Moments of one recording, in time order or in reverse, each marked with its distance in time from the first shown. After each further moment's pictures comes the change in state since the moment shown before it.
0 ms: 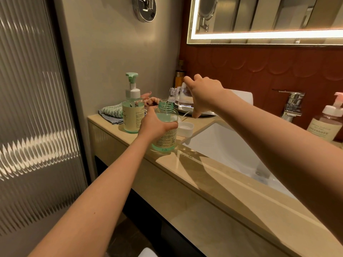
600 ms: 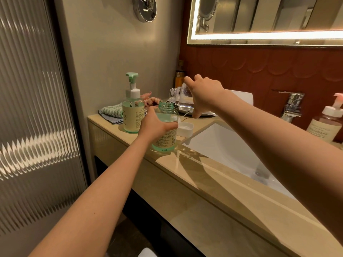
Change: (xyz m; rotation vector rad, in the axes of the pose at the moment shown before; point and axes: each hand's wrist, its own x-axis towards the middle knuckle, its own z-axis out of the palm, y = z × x) left_hand 0.001 -0.001 0.001 0.001 -0.004 -0.005; right_hand 0.001 0.000 0.000 -0.006 0.000 0.010
